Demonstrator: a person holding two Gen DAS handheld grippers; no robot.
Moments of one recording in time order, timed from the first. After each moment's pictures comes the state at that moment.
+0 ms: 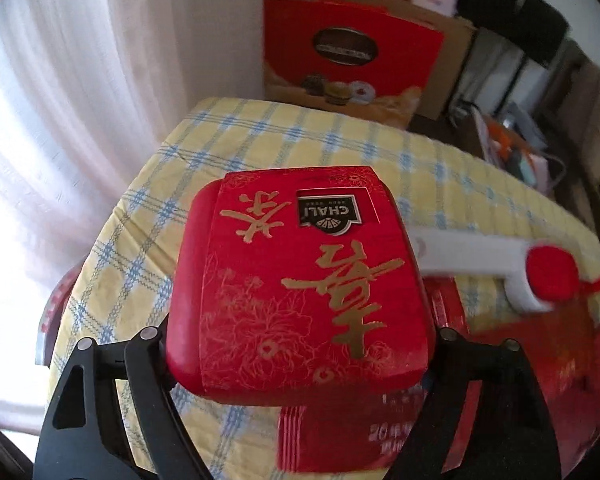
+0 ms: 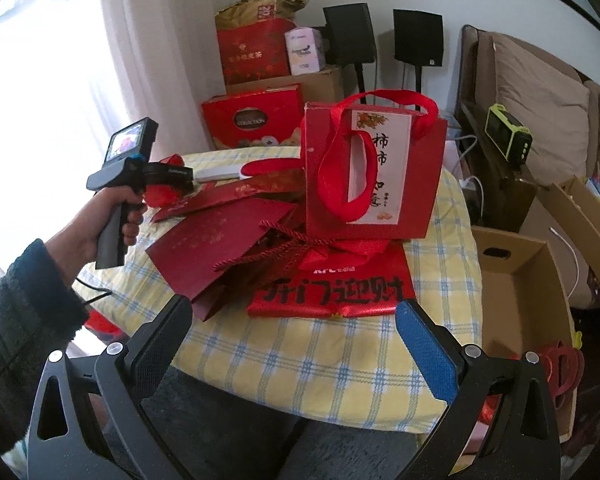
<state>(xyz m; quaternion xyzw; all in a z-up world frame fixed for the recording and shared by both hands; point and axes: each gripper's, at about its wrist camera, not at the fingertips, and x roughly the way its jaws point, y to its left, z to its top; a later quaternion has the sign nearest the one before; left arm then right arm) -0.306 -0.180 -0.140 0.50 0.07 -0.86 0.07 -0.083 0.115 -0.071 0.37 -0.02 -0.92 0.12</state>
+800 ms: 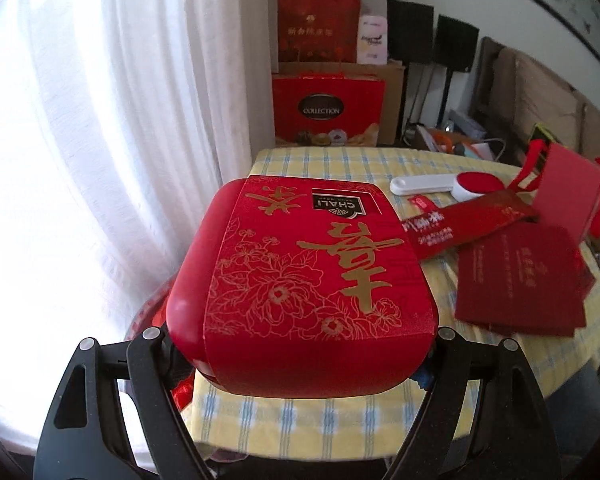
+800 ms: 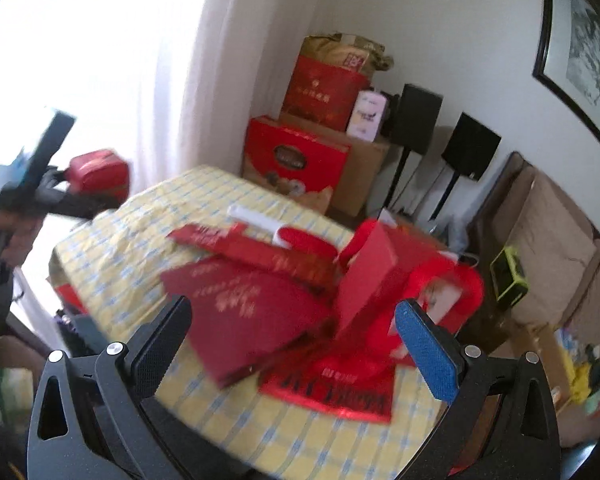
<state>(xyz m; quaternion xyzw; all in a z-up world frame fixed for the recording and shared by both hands) -0.145 -0.261 -0.066 0.39 0.00 -0.92 -0.01 -0.113 0.016 -0.006 0.30 0.18 -0.93 0.15</state>
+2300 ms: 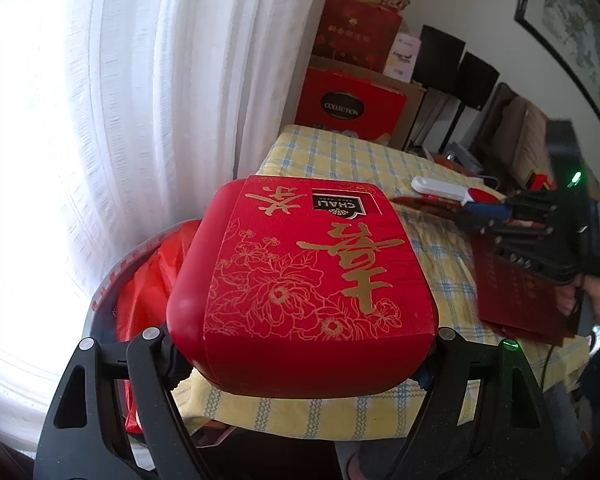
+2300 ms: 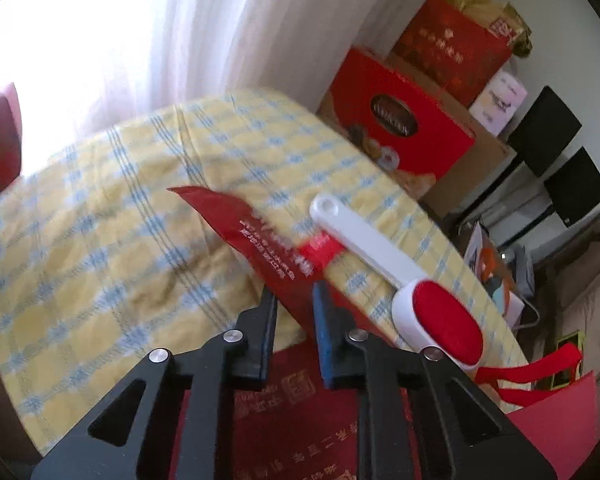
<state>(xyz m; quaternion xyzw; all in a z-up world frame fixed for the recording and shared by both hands) -0.129 -0.315 -0.108 0.38 0.11 -0.92 -0.02 -0.257 -0.142 -0.138 0.38 0.29 -0.85 0.23</state>
